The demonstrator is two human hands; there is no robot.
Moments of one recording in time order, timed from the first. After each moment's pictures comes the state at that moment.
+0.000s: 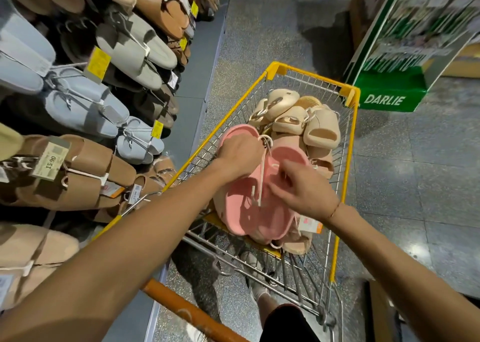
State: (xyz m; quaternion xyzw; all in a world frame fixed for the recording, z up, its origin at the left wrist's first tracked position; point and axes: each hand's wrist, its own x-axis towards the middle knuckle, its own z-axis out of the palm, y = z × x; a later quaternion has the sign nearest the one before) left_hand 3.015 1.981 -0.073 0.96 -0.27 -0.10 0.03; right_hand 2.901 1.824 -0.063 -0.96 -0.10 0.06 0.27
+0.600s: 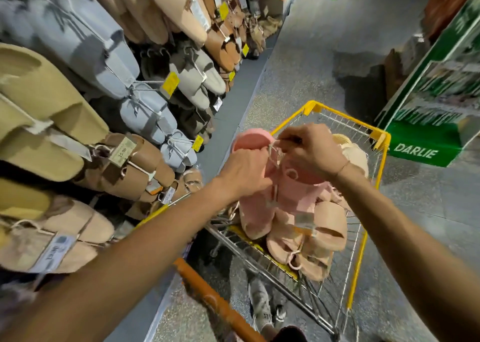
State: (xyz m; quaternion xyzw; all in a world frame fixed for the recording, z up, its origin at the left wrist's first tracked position) left_hand 2.967 2.063 0.009 0.96 -0.25 -0.01 0.08; right_hand 2.982 1.880 0.039 -0.92 -0.18 -0.05 0.34
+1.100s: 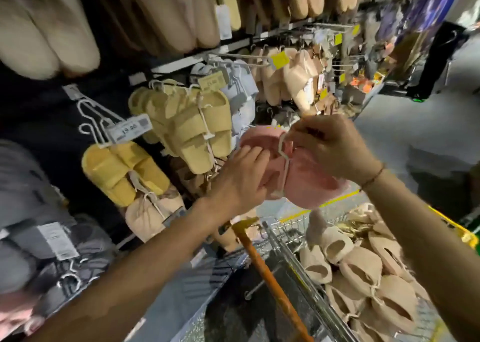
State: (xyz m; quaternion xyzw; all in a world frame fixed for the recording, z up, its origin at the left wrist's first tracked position) left_hand 2.813 2.260 0.159 0.94 -0.14 0.29 0.07; right_hand 2.894 2.069 0.229 -0.82 -0.41 -0.13 0.38
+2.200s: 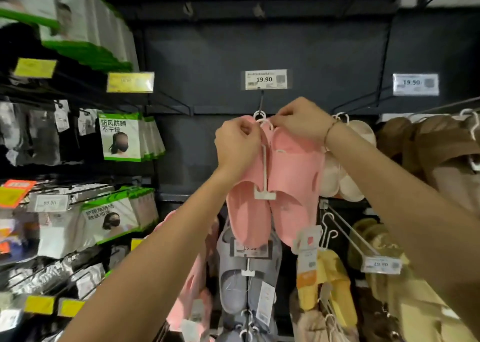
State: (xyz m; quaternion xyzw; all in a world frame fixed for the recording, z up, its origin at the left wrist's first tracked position) left_hand 2.528 2.516 0.452 0.65 0.36 0.66 0.12; right_hand 2.677 2.478 0.518 -0.61 -0.69 -0.06 0.38
